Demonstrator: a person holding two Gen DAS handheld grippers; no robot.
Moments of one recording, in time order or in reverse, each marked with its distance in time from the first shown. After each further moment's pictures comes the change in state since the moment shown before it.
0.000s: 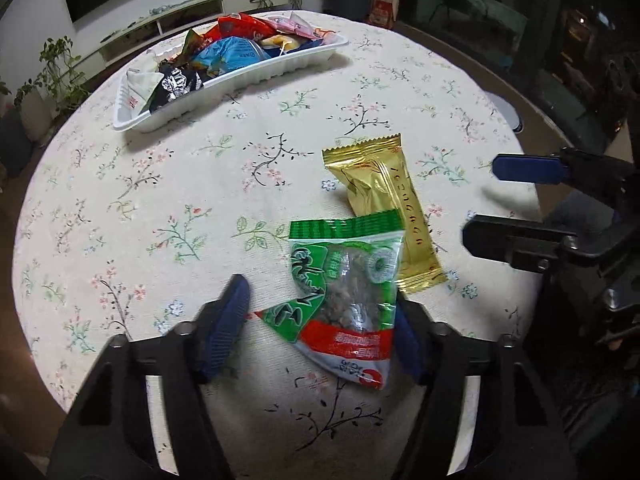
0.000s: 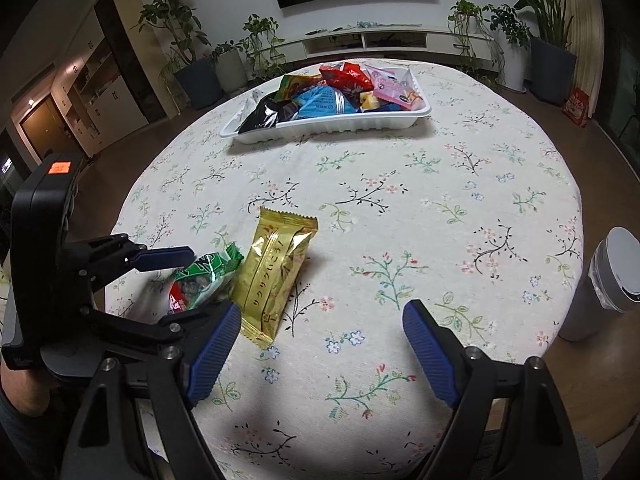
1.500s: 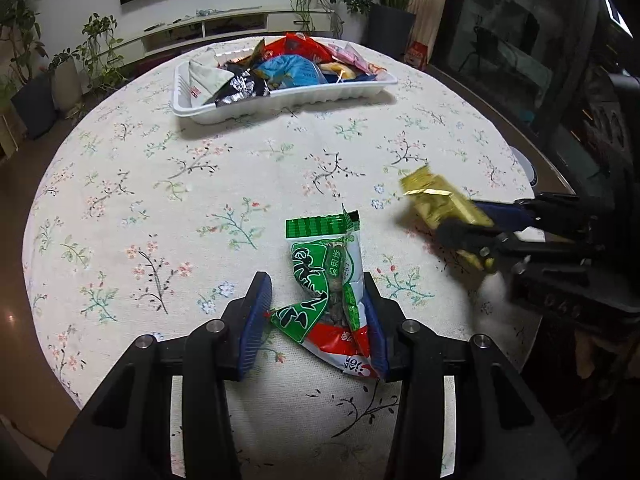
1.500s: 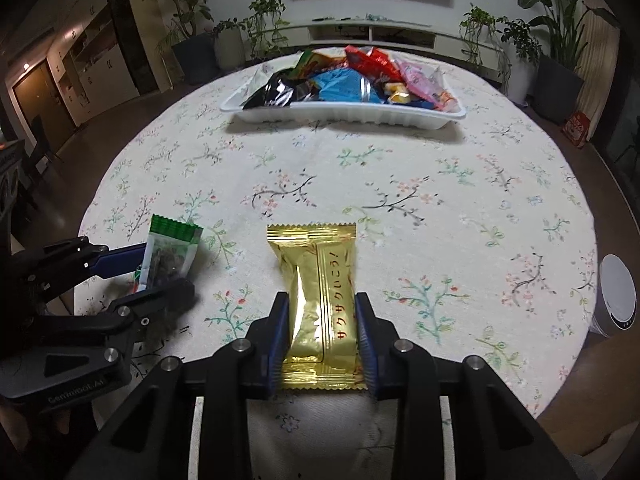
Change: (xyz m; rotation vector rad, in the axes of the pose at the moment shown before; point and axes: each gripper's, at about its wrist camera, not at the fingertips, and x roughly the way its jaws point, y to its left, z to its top) left arm -0.021 0.022 -0.016 -0.164 -0.123 0.038; right arm 0.034 0.028 0.011 -0.086 0.031 -0.093
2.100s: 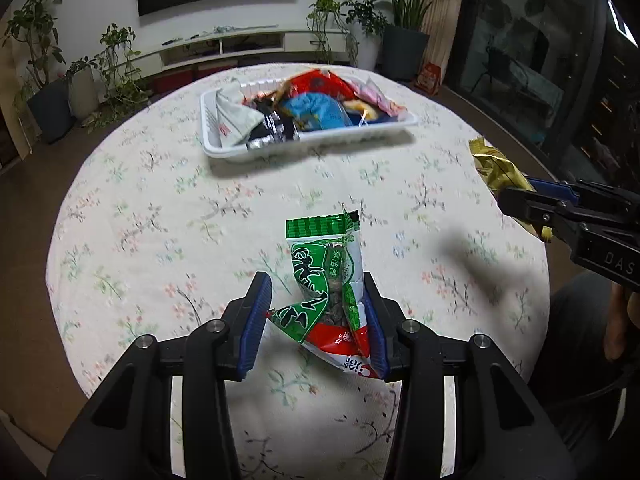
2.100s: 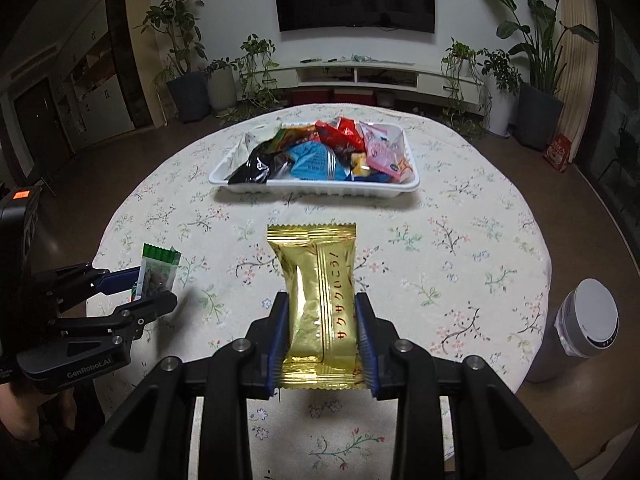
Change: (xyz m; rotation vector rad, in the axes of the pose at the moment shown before) left arm -0.022 0.015 0.024 -0.032 -0.077 0.044; right arm -0.048 -0.018 0.032 0.002 -0.141 -0.038
